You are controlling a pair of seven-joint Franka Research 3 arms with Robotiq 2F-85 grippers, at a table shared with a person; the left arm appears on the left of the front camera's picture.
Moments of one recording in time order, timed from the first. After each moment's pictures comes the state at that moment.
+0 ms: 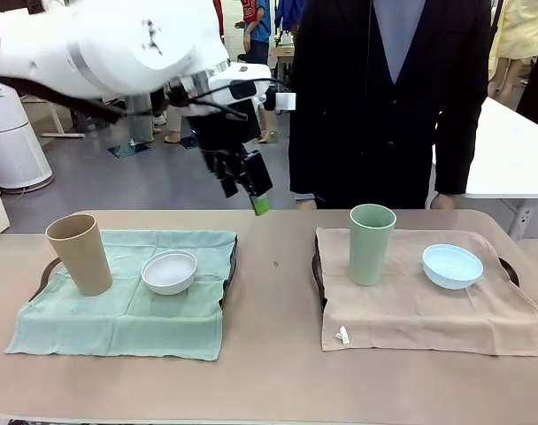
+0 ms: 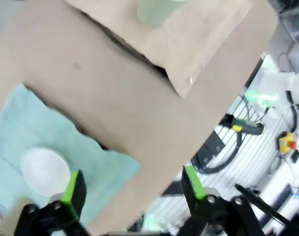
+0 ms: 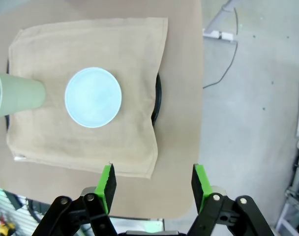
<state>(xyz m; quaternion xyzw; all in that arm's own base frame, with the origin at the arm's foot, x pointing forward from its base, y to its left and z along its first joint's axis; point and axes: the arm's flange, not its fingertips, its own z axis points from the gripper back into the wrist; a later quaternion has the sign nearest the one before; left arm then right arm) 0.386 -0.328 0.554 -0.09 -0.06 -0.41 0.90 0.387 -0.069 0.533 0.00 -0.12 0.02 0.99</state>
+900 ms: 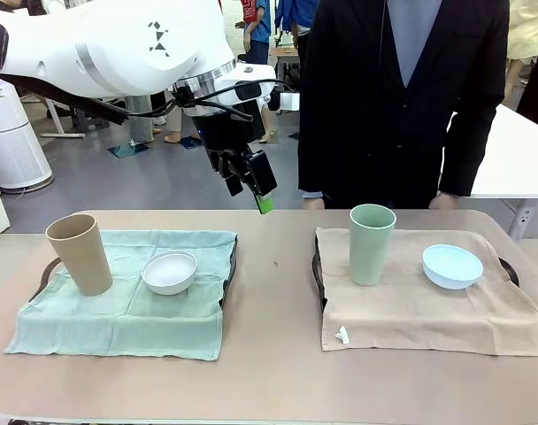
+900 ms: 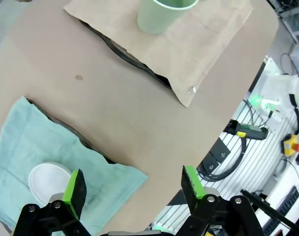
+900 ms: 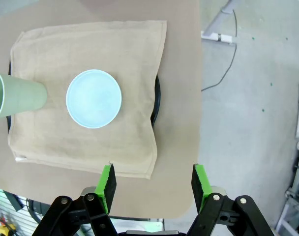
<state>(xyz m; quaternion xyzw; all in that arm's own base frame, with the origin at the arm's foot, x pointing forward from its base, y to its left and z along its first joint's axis) 0.400 -0.337 0.546 -0.09 -0.09 -0.44 0.89 0.384 -0.070 0.538 0.00 -0.13 0.02 0.99</state>
